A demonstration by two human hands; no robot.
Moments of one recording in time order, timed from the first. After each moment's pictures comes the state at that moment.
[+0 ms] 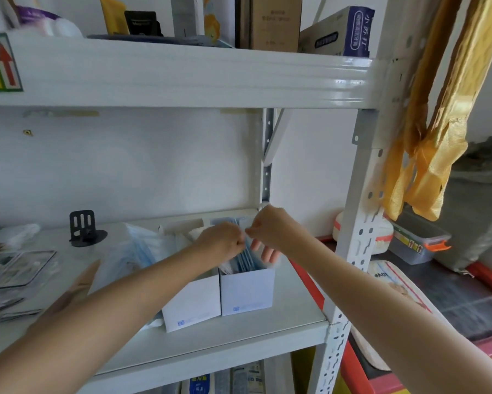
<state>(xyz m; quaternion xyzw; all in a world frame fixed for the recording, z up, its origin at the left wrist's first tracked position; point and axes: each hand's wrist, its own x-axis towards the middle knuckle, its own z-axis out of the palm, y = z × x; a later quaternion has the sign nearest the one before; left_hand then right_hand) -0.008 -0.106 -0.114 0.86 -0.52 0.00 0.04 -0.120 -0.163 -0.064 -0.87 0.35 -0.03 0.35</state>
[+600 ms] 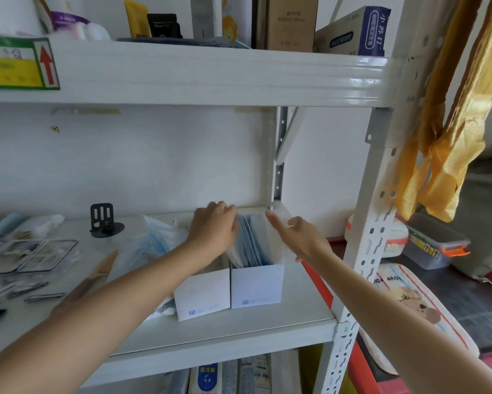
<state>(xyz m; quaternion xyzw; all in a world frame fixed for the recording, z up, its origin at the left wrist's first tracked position) -0.003 -0.075 -0.107 0.85 -0.46 0.23 0.07 -0.136 -0.193 -0.105 -0.87 0.37 -0.14 0.30</state>
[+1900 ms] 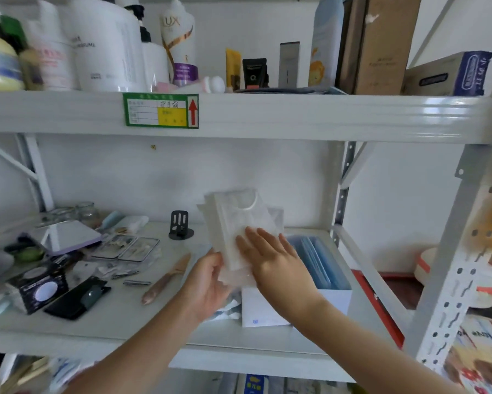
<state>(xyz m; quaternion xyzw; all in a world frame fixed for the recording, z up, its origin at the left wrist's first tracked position) -0.031 0.062 -0.109 0.38 -0.11 -0.31 0.86 -0.100 -0.052 -0.106 -0.93 -0.04 -0.36 -0.08</state>
